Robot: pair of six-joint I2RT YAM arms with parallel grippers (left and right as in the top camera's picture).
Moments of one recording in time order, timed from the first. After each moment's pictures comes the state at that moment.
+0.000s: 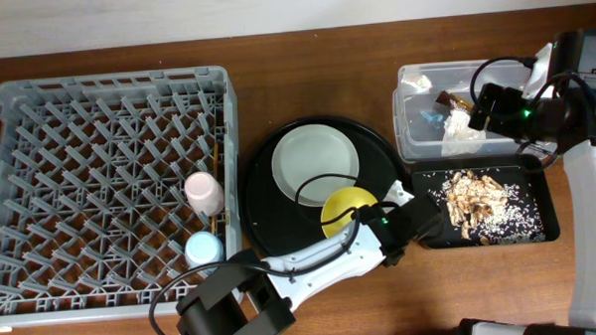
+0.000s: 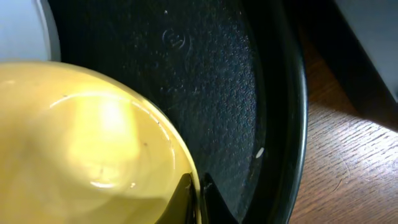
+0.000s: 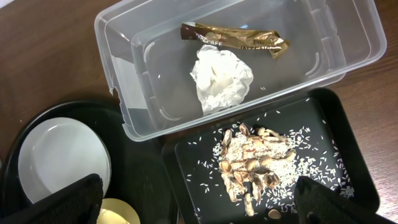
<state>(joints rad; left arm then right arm) -1.12 2.04 1.46 -0.69 -0.27 -0.44 -0.23 1.46 1.58 -1.17 -0.09 0.21</state>
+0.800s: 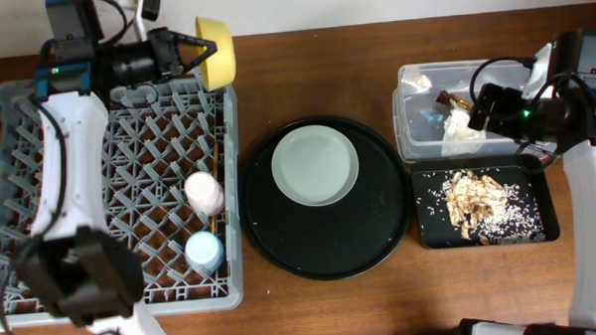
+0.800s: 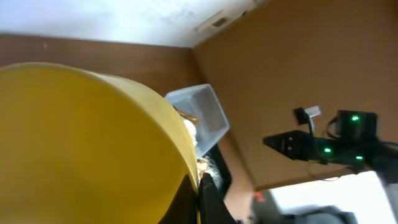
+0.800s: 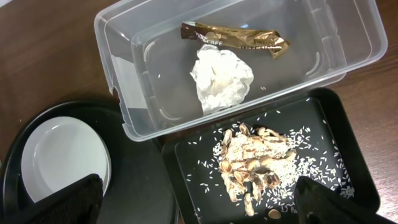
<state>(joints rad) 0.09 2.00 1.94 -0.71 1.23 -0.25 -0.23 1.46 1.58 -1.17 -0.09 0.21</state>
